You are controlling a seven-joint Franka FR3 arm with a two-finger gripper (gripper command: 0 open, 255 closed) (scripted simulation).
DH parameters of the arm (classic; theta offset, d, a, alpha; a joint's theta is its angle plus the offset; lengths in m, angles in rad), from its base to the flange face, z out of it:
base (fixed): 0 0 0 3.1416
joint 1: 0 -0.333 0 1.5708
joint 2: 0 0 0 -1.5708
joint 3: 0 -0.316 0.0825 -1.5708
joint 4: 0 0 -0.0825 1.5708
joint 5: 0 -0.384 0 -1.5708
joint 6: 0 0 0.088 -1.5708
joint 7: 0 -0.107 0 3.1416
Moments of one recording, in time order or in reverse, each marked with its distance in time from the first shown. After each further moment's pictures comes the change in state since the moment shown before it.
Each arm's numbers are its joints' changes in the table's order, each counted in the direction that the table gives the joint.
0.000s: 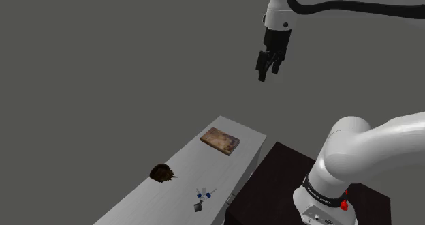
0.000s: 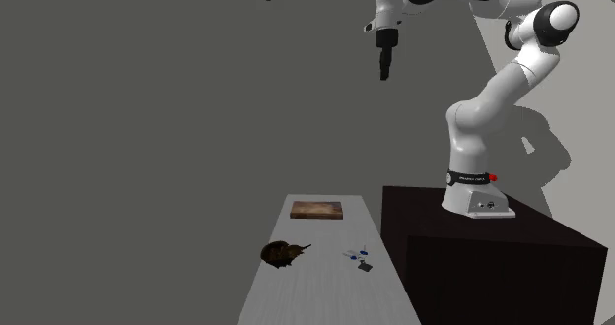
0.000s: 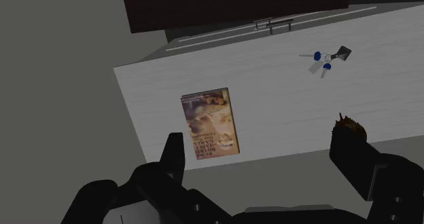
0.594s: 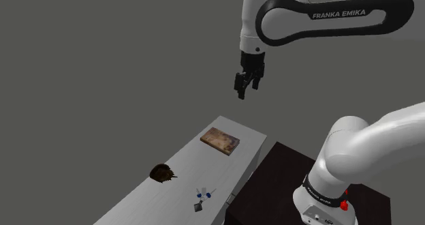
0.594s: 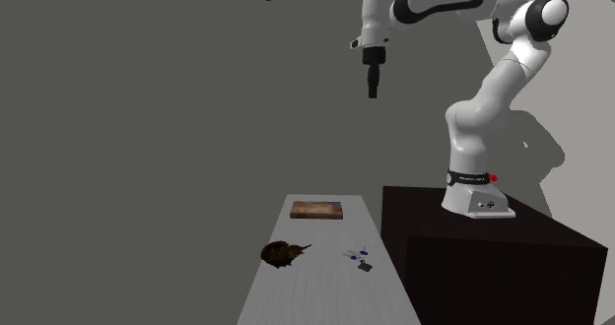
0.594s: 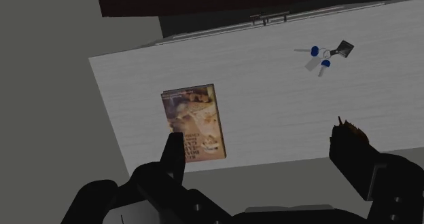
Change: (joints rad) arm -0.032 0.127 -0.092 -0.089 -0.028 0.188 -0.083
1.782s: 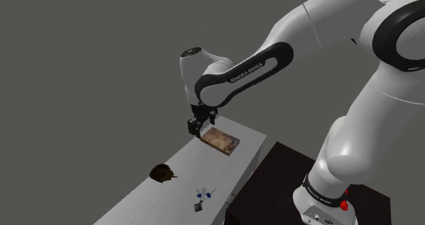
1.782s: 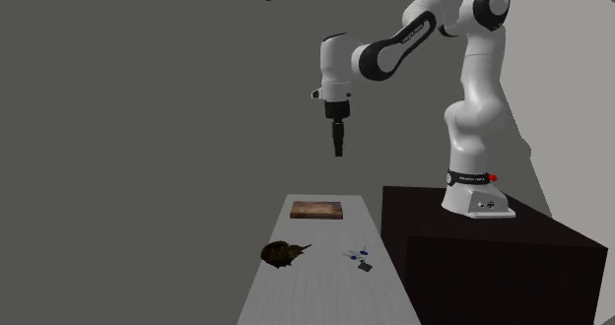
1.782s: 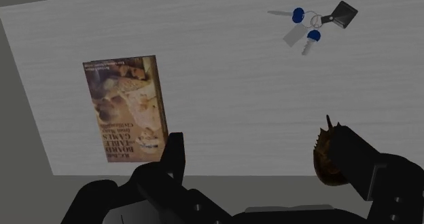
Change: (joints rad) arm -0.043 0.586 -0.207 0.090 0.093 0.408 -0.257
